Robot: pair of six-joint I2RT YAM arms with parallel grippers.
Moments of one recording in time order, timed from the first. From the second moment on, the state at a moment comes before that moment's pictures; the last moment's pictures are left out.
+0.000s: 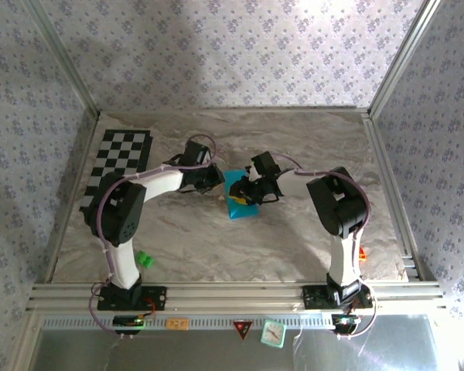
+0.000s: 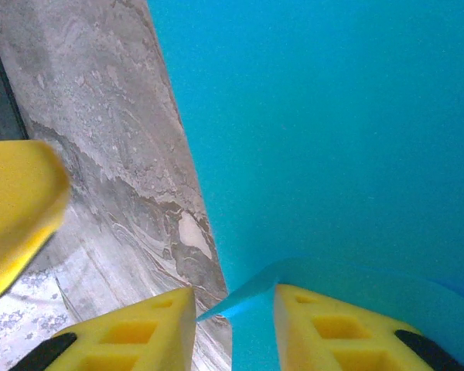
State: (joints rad) left arm -0.51 1.85 1.14 -0.21 0.32 -0.92; right arm 0.52 1.98 1.11 -0.11 -0.59 0.84
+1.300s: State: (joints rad) left arm -0.59 1.92 1.11 -0.15 0.38 -0.88; right arm 0.51 2.01 1.15 -0.21 -0.58 0.80
